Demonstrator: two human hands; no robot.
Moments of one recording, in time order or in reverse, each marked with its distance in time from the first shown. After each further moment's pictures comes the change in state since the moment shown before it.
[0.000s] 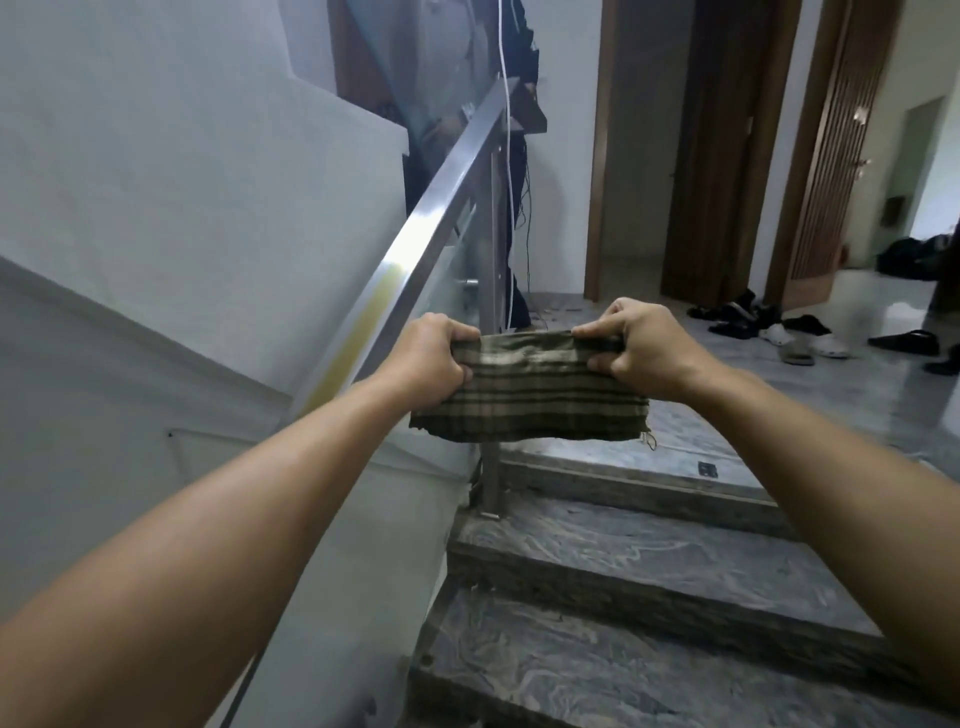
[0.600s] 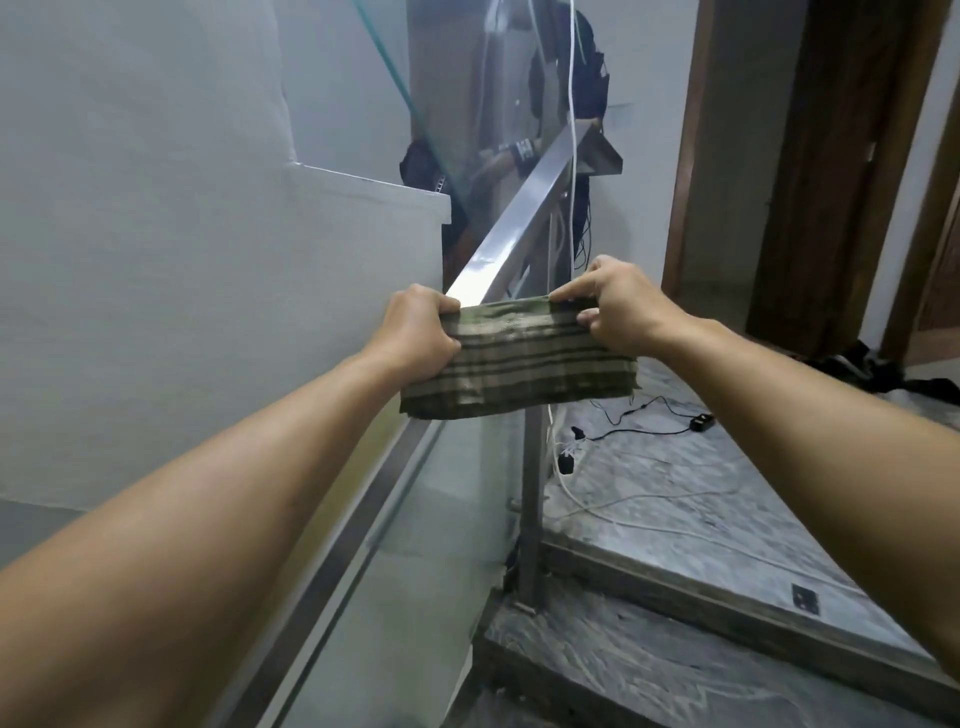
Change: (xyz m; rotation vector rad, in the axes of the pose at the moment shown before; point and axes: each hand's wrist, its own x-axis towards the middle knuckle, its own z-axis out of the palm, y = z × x) left_hand 0.180 -0.002 -0.064 0.083 0.238 -0.187; right_hand 0.250 0.004 -0.028 -0.022 -0.008 -0.215
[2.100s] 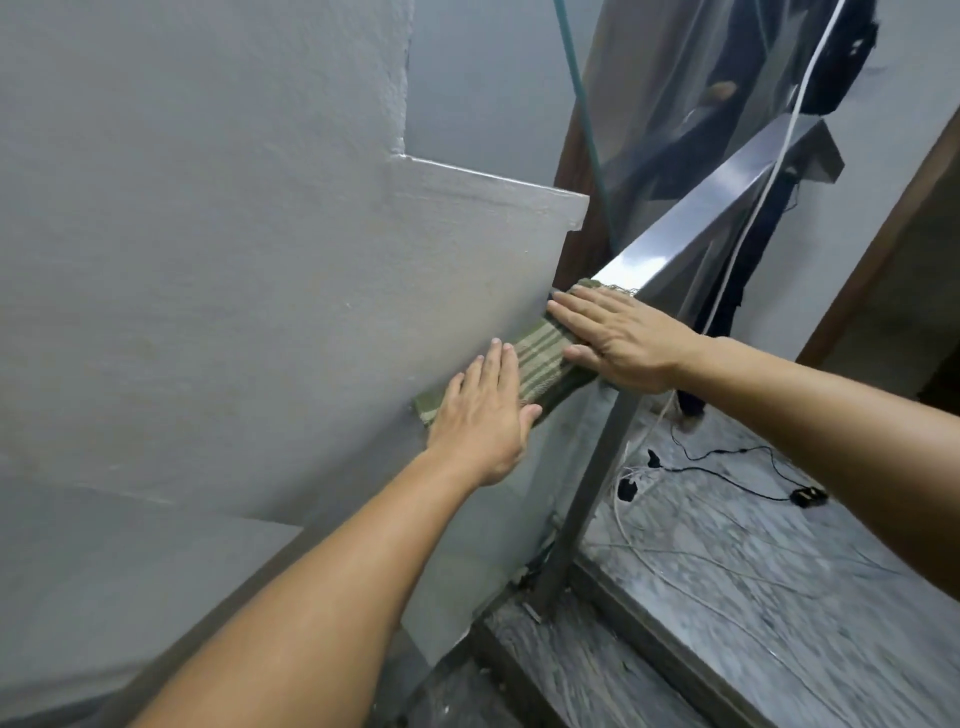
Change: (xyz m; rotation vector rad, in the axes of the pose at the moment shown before) left_hand 0.051 -0.049 0.074 0.349 -0.088 -0.137; right_hand 0.170 0.018 0.068 -0.496 -0.450 -0.692
